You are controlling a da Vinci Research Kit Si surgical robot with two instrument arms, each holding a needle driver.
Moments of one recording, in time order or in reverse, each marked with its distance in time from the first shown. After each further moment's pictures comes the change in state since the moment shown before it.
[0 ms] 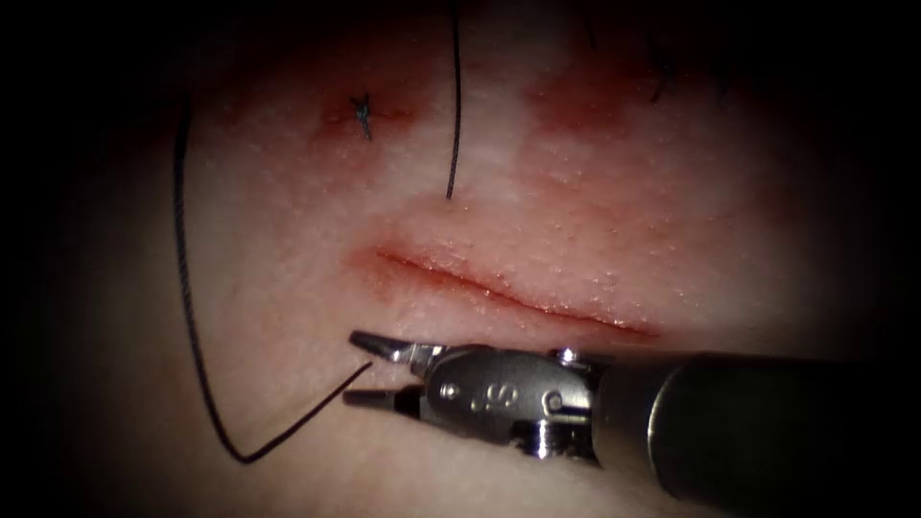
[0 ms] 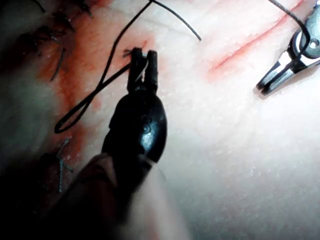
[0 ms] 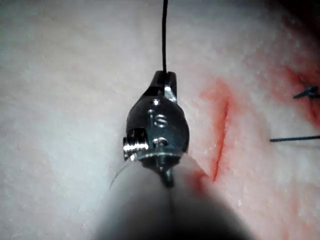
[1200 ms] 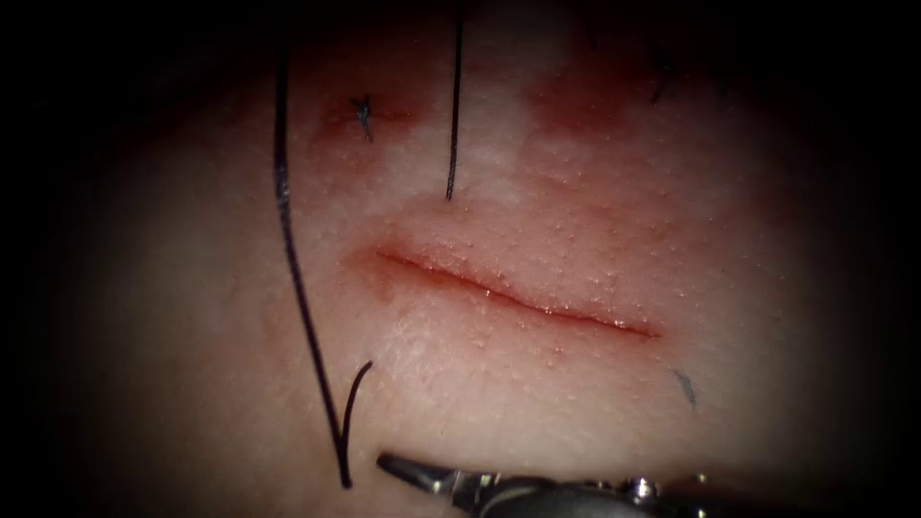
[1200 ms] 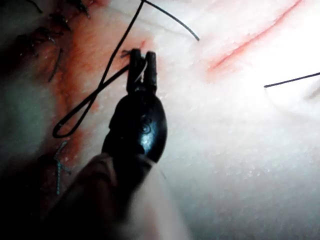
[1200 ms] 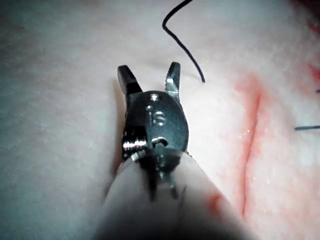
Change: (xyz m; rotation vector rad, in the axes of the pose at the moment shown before) right arm 0.004 -0.003 -0.009 0.148 0.095 -0.018; left arm 0.000 0.000 0.000 0.001 -0.011 0.006
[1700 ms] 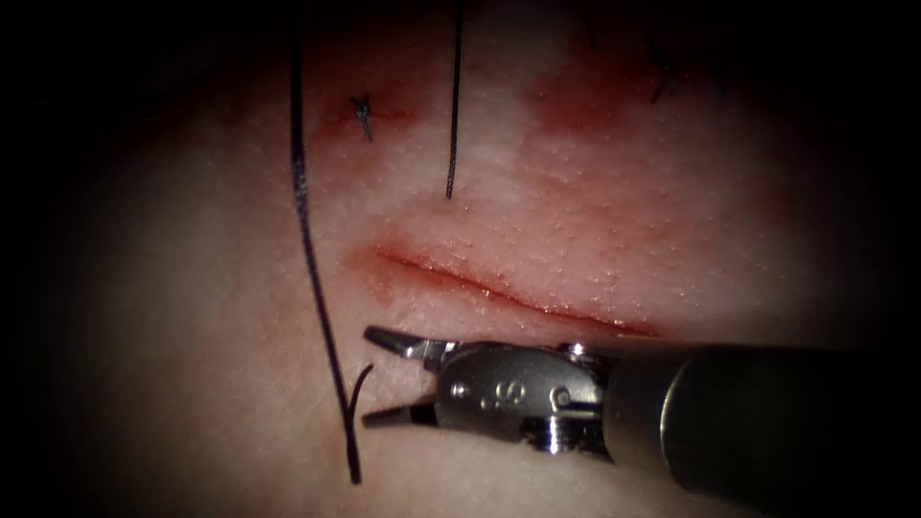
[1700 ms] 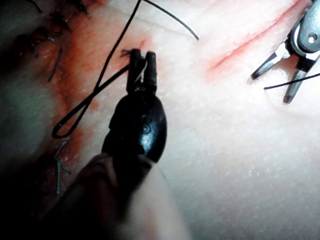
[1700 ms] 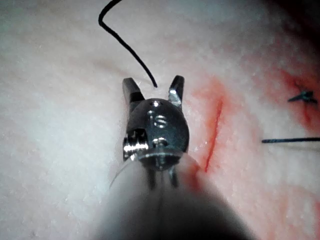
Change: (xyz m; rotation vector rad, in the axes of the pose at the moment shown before) right arm -0.005 0.005 0.008 -0.083 -0.039 -0.051; left arm 0.000 0.000 0.000 0.000 0.000 0.000
